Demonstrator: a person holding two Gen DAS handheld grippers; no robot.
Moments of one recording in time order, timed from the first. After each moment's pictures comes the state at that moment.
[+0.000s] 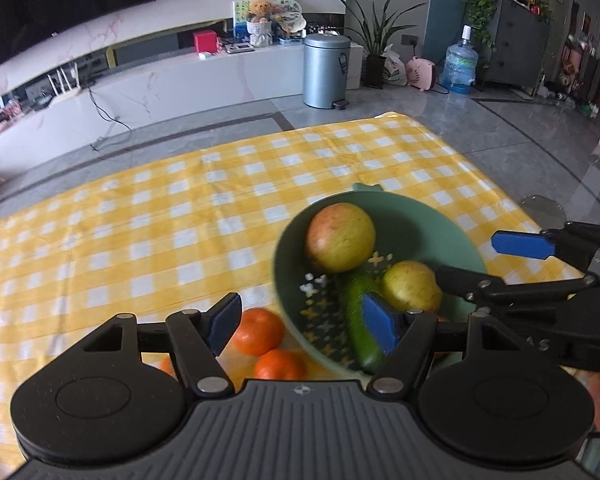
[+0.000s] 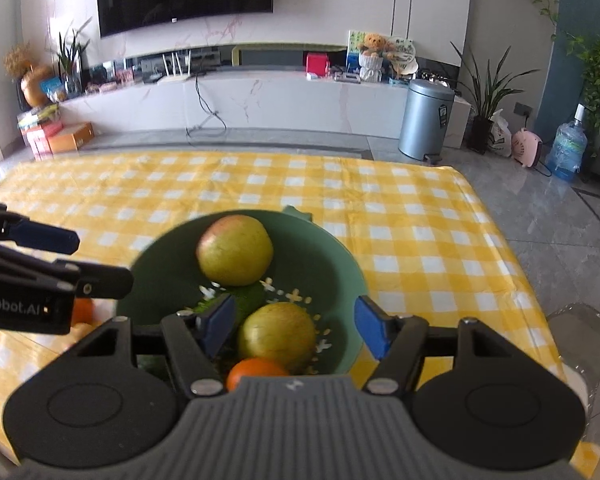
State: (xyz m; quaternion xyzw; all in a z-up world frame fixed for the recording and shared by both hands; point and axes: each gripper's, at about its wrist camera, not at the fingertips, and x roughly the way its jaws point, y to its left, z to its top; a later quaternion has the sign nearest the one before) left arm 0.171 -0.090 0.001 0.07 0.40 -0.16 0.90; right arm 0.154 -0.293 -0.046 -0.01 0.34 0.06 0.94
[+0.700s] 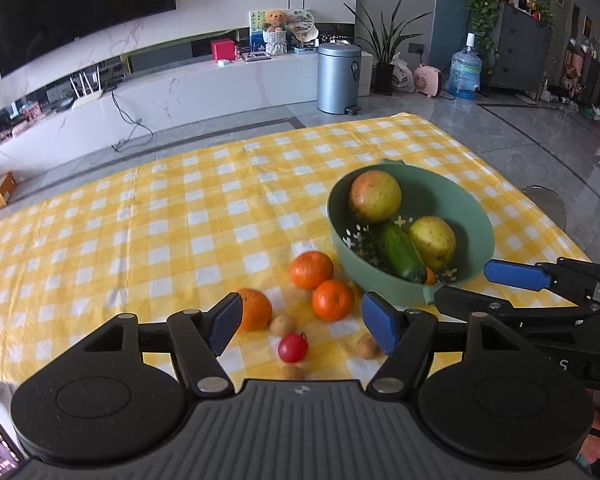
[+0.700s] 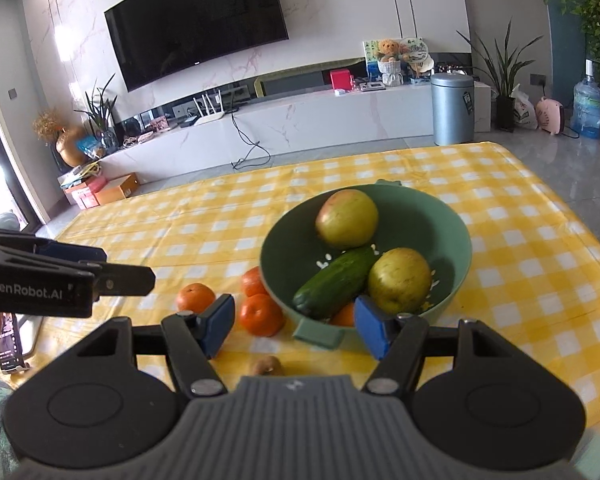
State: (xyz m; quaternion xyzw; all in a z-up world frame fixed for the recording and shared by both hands) left arm 0.110 -0.022 0.008 0.07 0.39 -0.16 0.91; right arm 0.071 -0.237 -0.056 0.08 0.31 0.10 0.94
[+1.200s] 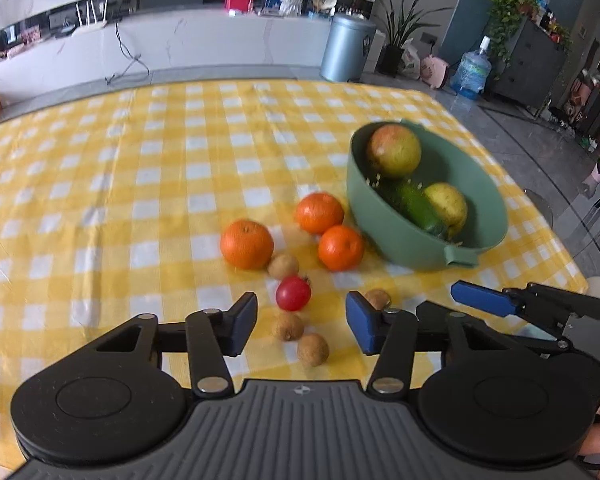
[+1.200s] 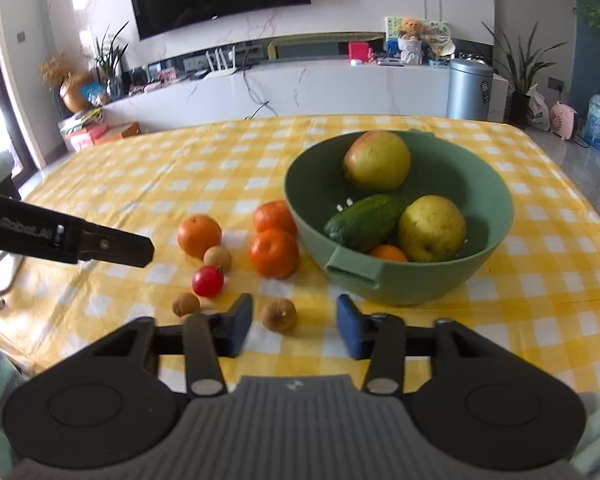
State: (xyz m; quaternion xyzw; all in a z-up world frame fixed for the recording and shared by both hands) left arm 0.121 0.011 -0.038 -0.01 0.45 -0.17 0.88; right arm 0.078 -0.206 -0.097 0.02 0.36 0.12 0.93
